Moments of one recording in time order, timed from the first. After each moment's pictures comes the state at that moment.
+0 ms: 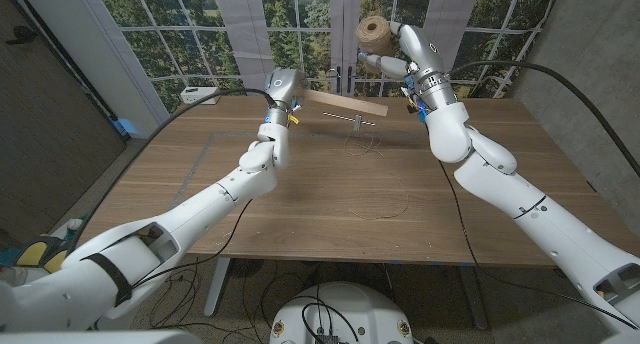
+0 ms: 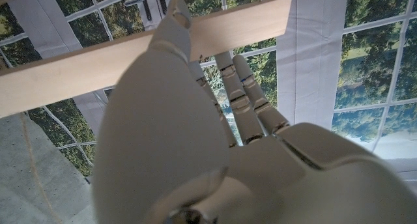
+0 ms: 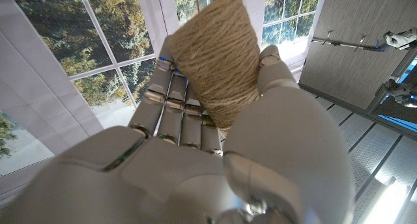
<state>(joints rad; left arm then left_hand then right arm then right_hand) 0.52 0.46 0.79 -1.47 0.72 0.44 0.63 1.39 -0.04 0.26 -0.17 0.23 1.09 -0.06 0.51 0.19 1.01 -0.13 0.45 0.47 0.91 0.01 0.54 0.24 0.41 -0.04 0.99 0.25 -0.79 -0.66 -0.46 -2.00 -0.45 -0.01 -0.42 1.01 0.11 0.29 -0.16 0.17 0.68 0.26 0.20 0.19 0.85 0.22 0.34 0.24 0.79 0.15 0.50 0.41 0.69 0.02 0.67 0.19</state>
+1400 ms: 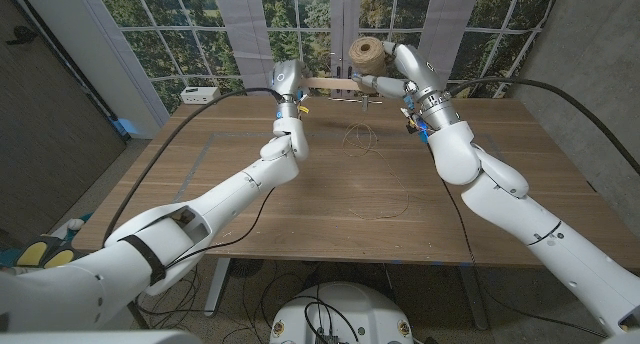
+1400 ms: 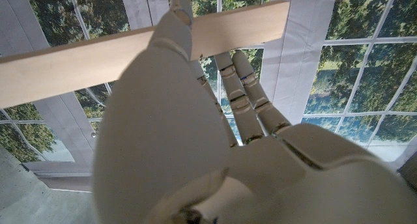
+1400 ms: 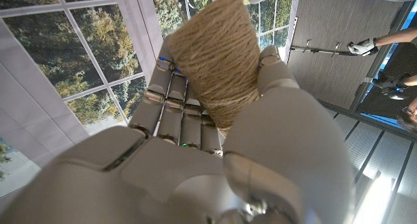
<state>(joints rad) 0.43 0.32 0.81 -1.31 0.55 0.46 0.82 1.40 -0.05 0.26 -0.17 0.29 1.14 -0.06 0.46 0.19 1.05 -0.11 0.43 0.49 0.91 0.01 0.52 0.24 0.45 -0.03 1.06 0.20 -0.94 -0.69 -0.41 -2.12 -0.44 0.00 -0.36 1.01 0.11 0.29 -0.16 0.17 0.68 0.26 0.20 0.19 0.85 0.22 0.33 0.25 0.80 0.16 0.49 0.43 0.68 0.03 0.69 0.19</state>
